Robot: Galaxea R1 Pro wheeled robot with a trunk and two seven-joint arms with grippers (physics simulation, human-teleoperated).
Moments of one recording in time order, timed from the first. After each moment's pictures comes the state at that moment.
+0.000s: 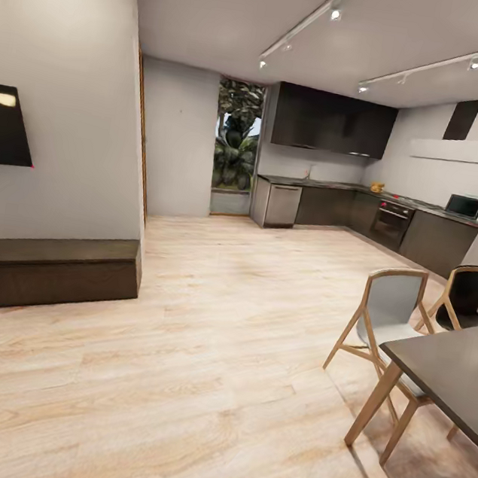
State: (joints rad) left arm 0.00 0.00 0.00 0.00 0.00 0.00 0.00; right arm 0.00 0.00 0.00 0.00 0.00 0.00 0.00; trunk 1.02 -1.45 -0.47
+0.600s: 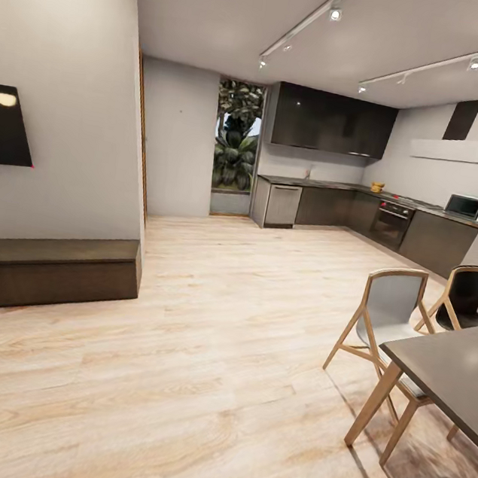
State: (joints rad) left arm -0.10 -0.06 -0.09 0.00 0.09 -0.01 -0.09; right arm -0.10 -0.08 -0.09 0.03 0.09 -0.09 0.08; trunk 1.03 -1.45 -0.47
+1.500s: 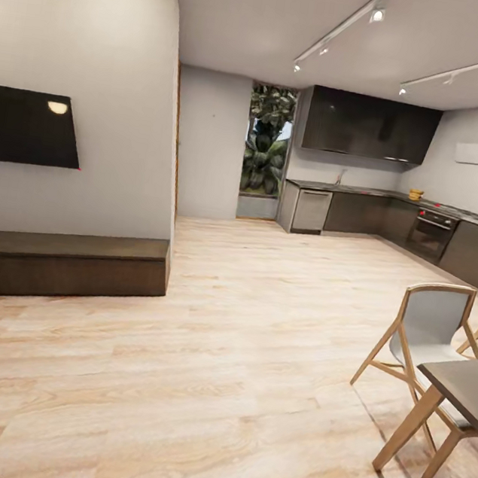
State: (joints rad) left arm -0.20 -0.06 -0.22 0.00 0.54 -0.02 -0.10; right arm -0.22 -0.07 -0.22 0.03 0.27 -0.09 0.08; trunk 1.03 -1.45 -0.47
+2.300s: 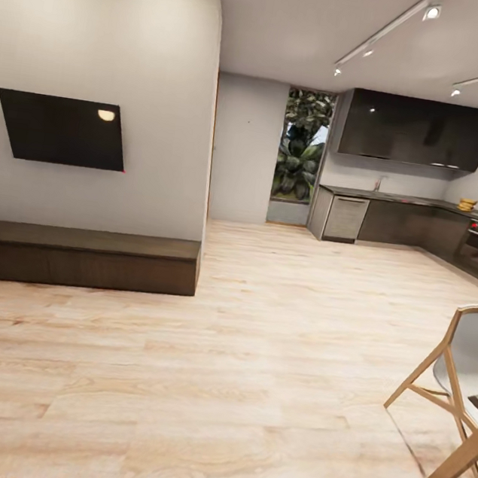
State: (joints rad) left arm -0.20 -0.05 -0.22 0.00 0.54 -0.02 -0.10; right arm -0.22 -0.07 -0.22 0.03 0.27 -0.09 0.08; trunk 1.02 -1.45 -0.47
